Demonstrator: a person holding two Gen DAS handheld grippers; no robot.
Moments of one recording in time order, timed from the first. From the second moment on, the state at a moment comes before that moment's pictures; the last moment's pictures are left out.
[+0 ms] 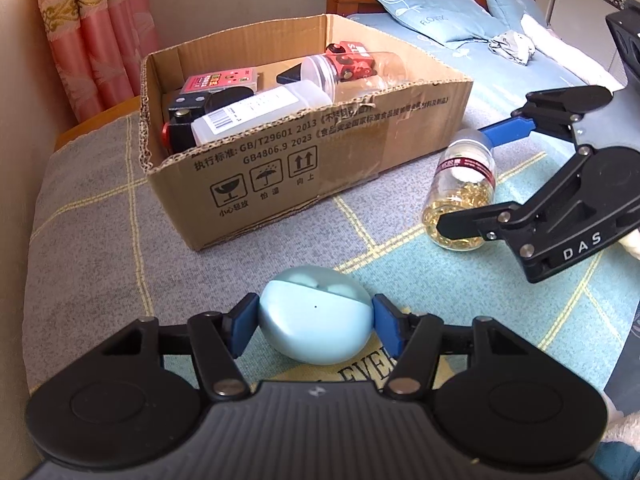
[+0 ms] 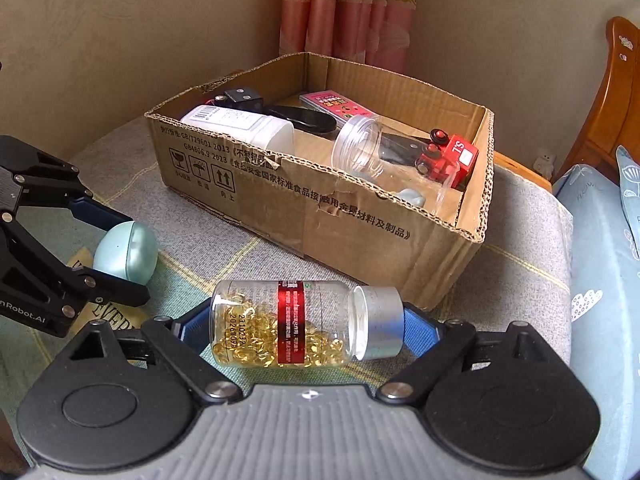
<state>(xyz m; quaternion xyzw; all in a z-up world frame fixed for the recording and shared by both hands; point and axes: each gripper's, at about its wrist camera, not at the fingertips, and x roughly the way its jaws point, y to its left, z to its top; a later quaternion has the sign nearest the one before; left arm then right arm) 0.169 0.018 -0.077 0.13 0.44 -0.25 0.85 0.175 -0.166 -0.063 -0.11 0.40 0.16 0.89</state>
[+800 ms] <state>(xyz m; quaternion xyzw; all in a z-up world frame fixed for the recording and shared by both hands) 0.261 -0.017 0.009 0.13 0.36 -0.23 0.90 0.191 -0.184 0.019 -0.12 0.33 0.15 0.92</state>
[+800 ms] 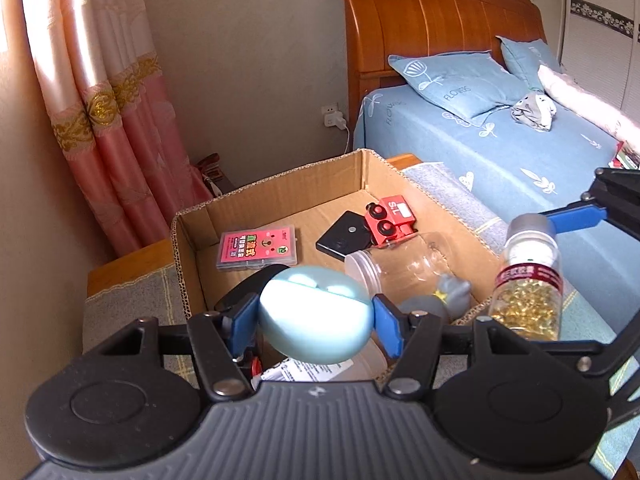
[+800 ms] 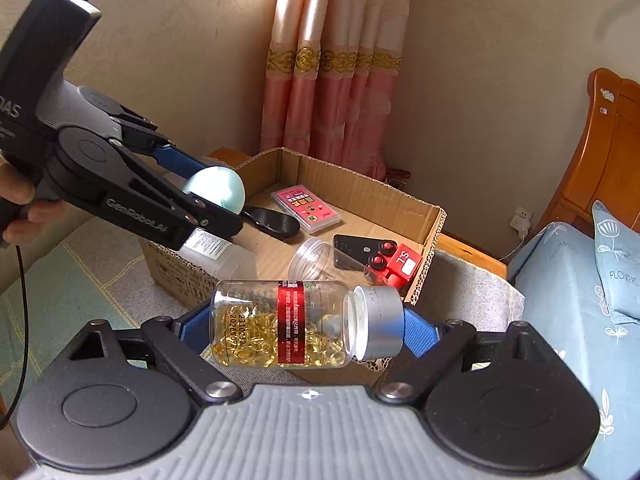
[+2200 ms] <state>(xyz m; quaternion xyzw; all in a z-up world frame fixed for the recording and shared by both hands) 0.170 0.033 0.010 0.05 0.37 -0.02 0.93 0.209 -0.150 0.031 -0.05 0.41 -0.01 0.91</state>
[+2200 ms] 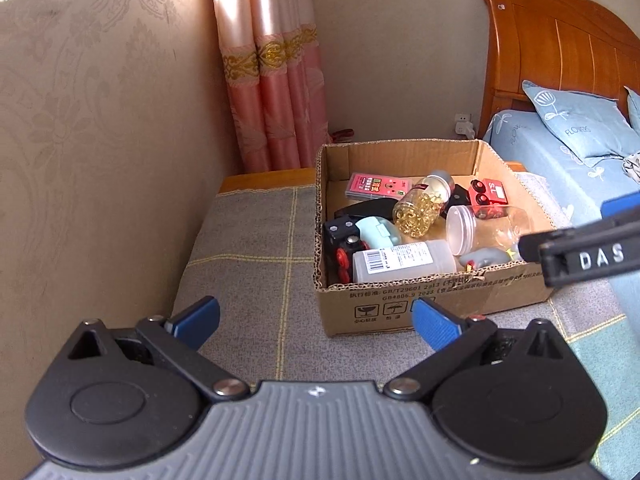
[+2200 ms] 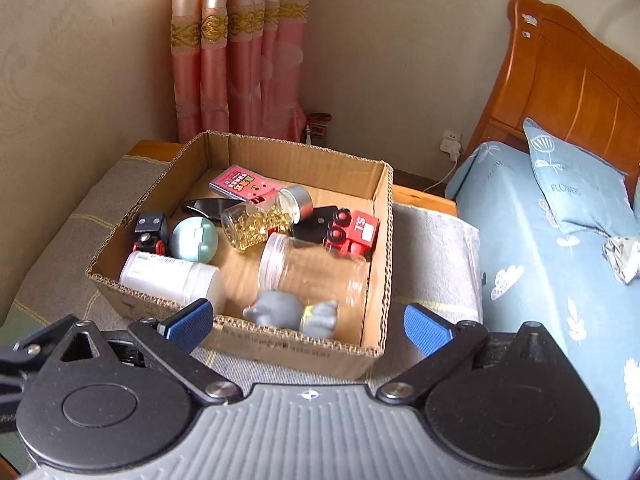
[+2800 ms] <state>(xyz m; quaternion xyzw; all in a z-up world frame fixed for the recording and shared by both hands) 0.155 0.025 0.034 0.04 0.36 -0.01 0.93 0.154 -0.163 0.032 0.01 0.40 -0.04 0.91</state>
